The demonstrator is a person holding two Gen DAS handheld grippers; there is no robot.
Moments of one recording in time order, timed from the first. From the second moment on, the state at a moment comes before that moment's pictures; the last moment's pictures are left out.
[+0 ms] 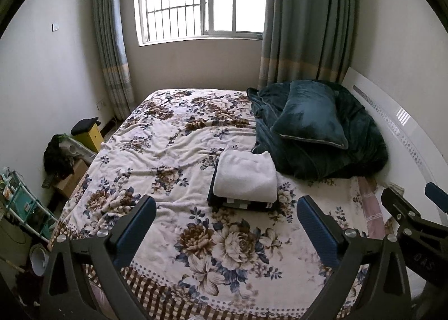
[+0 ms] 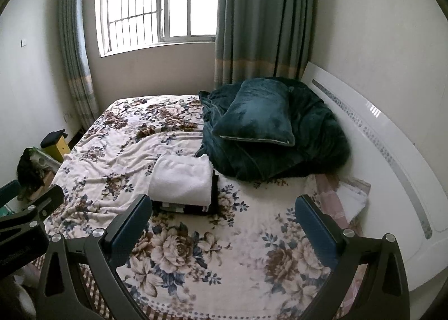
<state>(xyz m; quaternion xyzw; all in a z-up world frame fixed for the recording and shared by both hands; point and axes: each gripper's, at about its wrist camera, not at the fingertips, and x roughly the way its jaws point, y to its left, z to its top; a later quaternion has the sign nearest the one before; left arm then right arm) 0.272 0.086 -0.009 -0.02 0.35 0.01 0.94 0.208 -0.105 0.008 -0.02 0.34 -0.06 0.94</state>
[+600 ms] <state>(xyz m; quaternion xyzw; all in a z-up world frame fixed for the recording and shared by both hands) 0.270 0.084 -0.011 -0.02 0.36 0.01 0.93 0.216 -0.102 0.011 -0.02 0.35 -0.05 0.94</state>
